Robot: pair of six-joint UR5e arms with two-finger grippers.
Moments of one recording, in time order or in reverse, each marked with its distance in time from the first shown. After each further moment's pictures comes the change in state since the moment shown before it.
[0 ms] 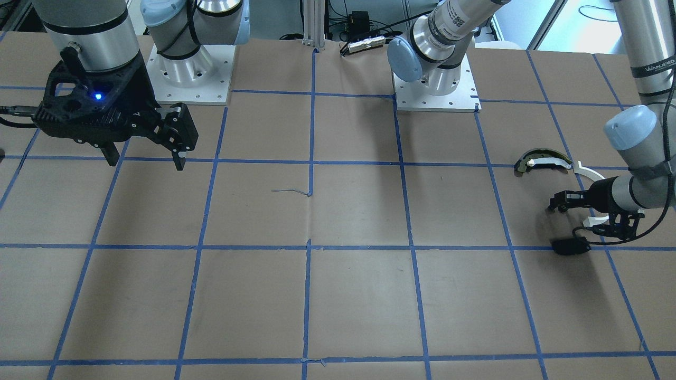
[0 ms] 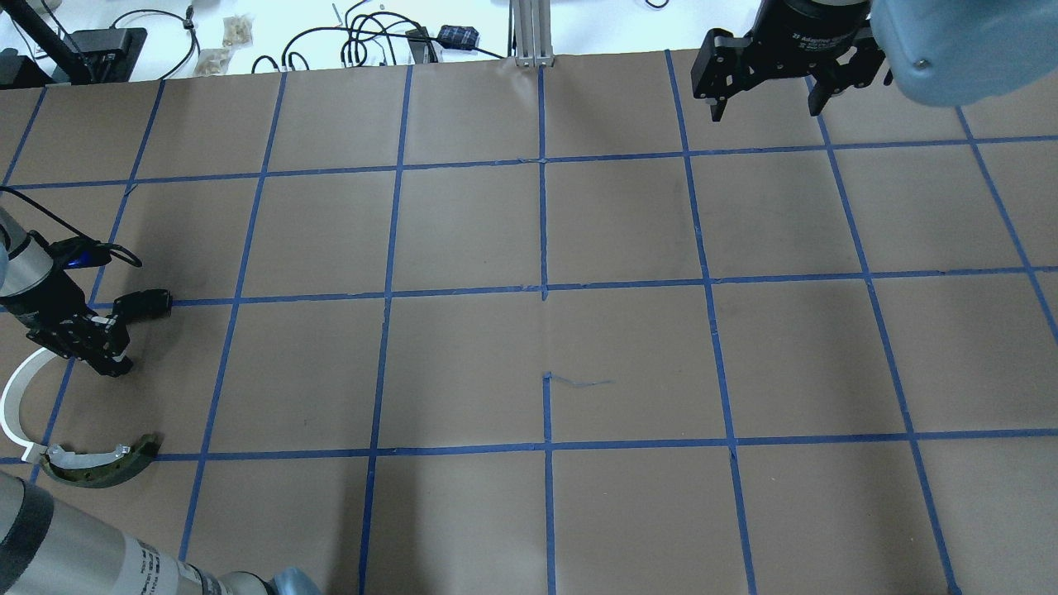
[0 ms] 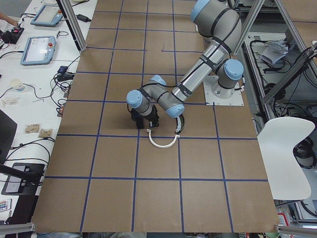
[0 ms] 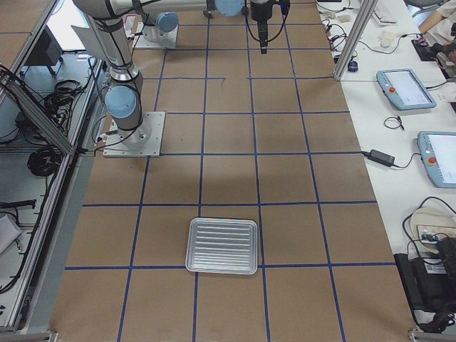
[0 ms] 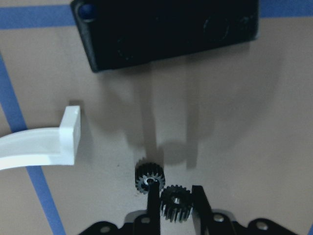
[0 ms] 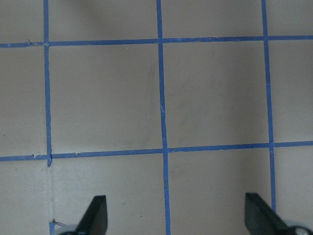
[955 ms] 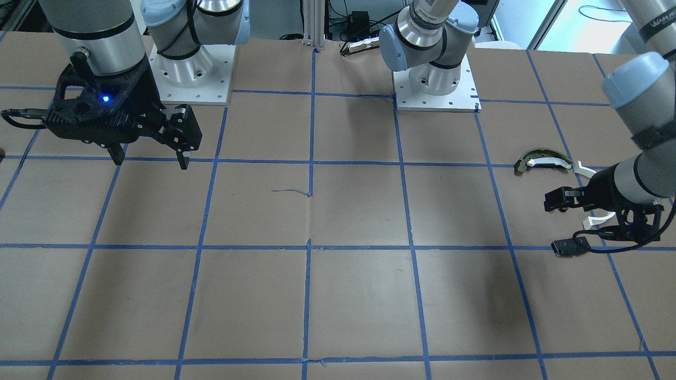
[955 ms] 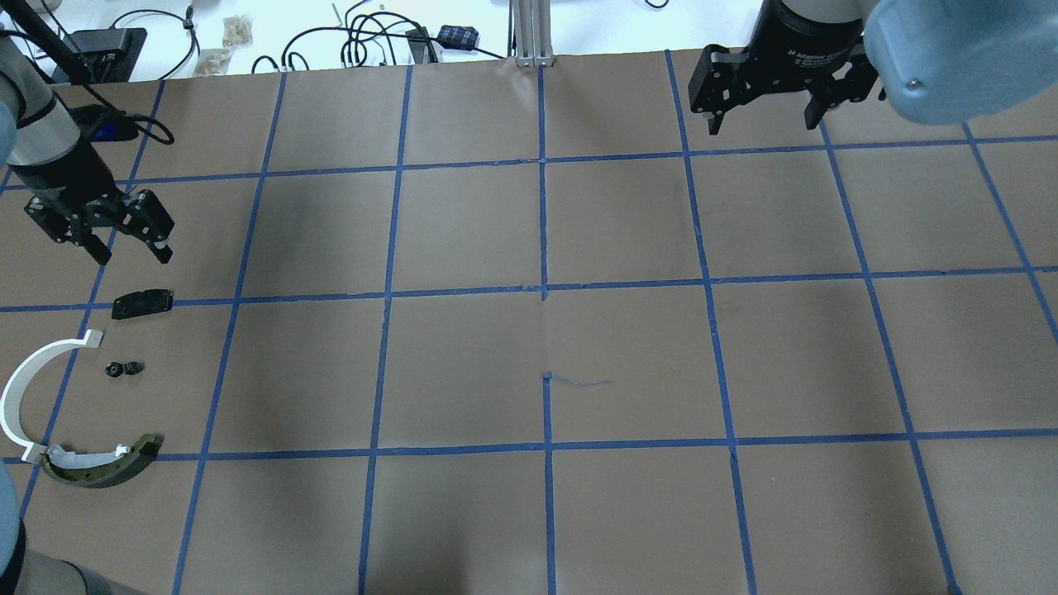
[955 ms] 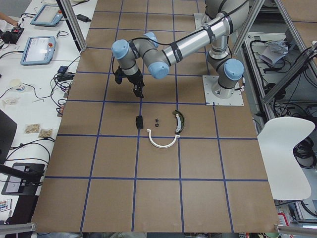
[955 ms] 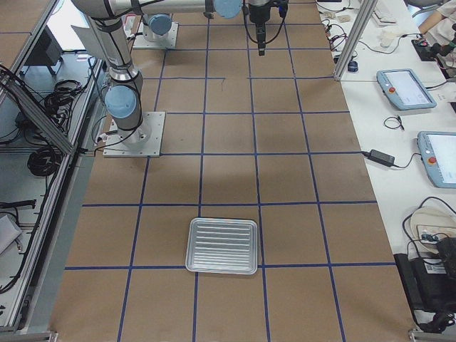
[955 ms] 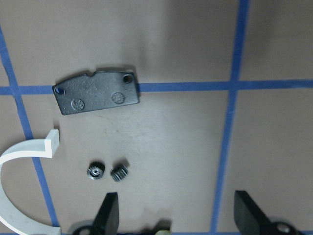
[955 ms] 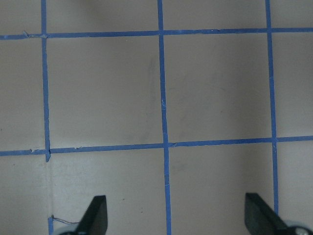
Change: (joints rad) left arm -0.299 0.187 0.217 -0.252 -0.038 -0.314; right arm 0.003 -0.012 0.037 -0.015 0.000 0.003
